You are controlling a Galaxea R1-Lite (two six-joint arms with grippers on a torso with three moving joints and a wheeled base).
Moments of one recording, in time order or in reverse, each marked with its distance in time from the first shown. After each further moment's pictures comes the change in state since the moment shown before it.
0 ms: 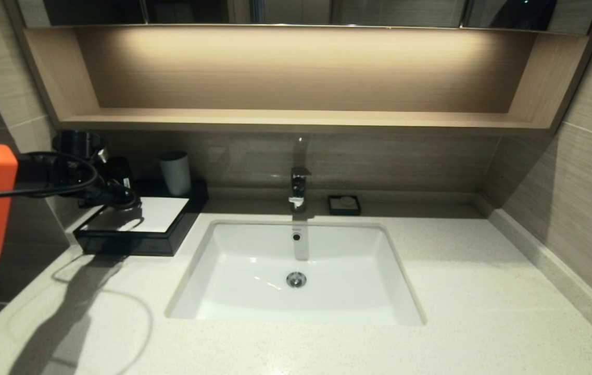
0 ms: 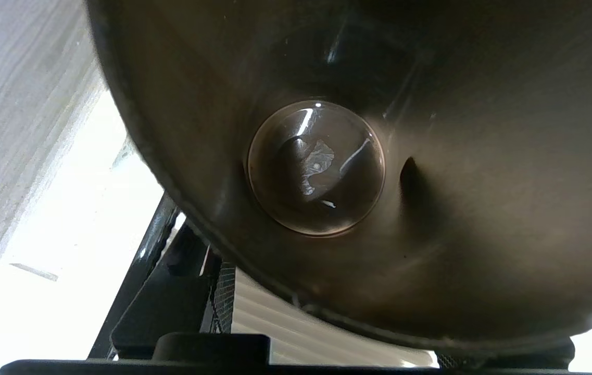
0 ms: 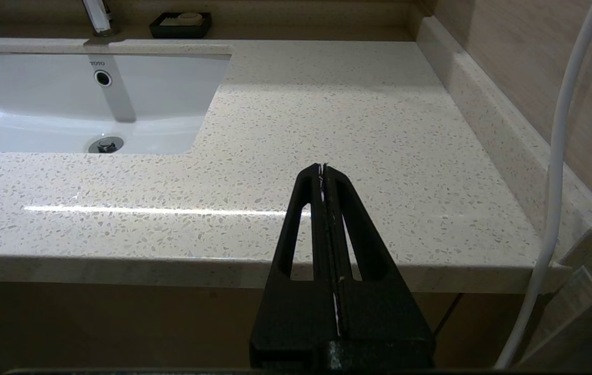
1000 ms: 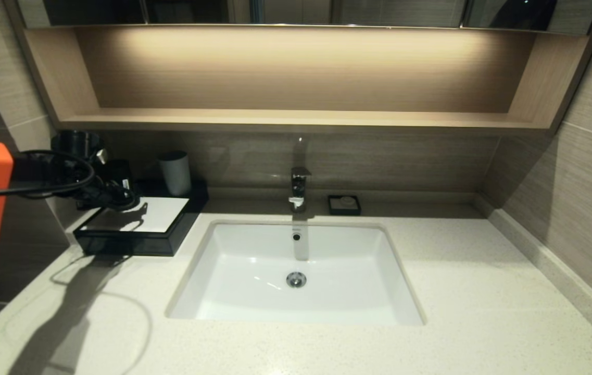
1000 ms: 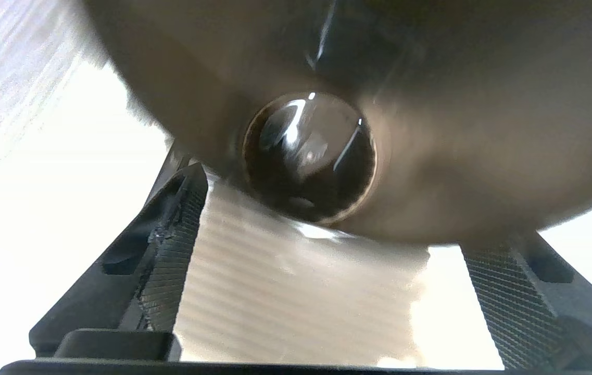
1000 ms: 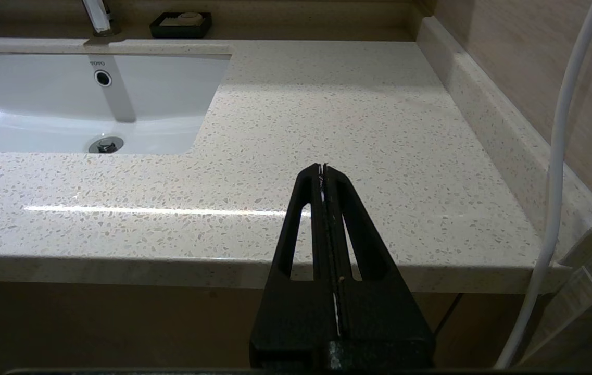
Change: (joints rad) left arm -0.002 -0.033 0.042 0.019 -0.002 -0.014; right arm 0.000 0.000 0.000 0.000 0.000 0.000
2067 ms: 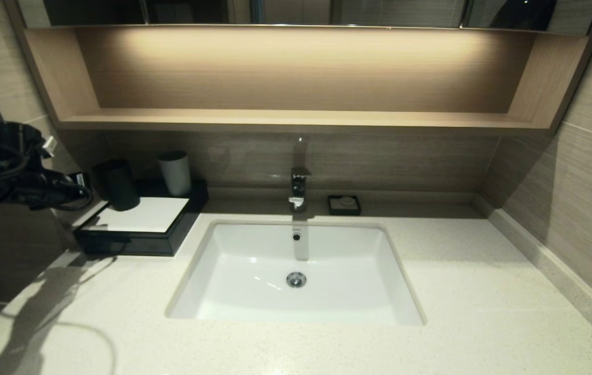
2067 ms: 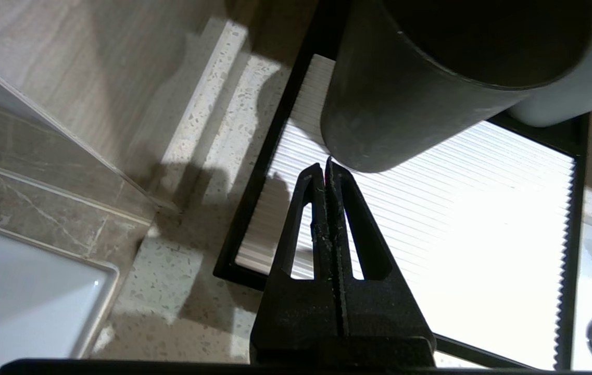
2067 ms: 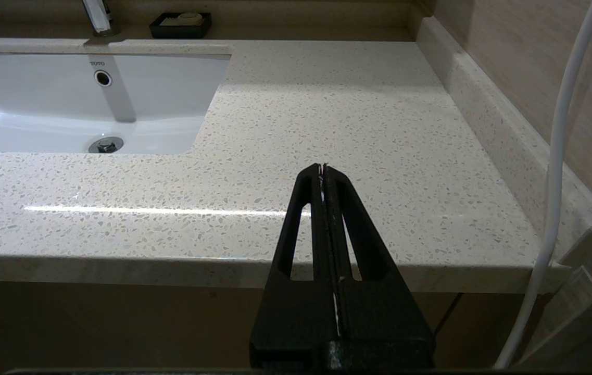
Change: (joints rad) left arm 0.138 -0.205 0.280 -0.157 -0.172 0.063; right arm 0.000 0.000 0.000 0.000 0.000 0.000
